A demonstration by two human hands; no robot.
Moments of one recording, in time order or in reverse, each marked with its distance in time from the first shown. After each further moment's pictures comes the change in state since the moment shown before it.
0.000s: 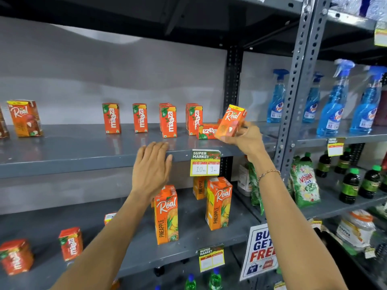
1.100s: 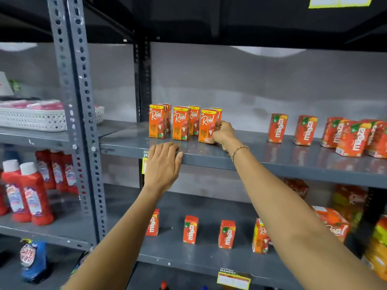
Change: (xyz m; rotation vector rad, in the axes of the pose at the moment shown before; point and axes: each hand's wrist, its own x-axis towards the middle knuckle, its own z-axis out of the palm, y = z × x) left_hand -0.125 -0.403 -0.142 0.292 0.104 -0.219; right_hand -0.120 -0.202 0.501 0.024 -0.442 0.001
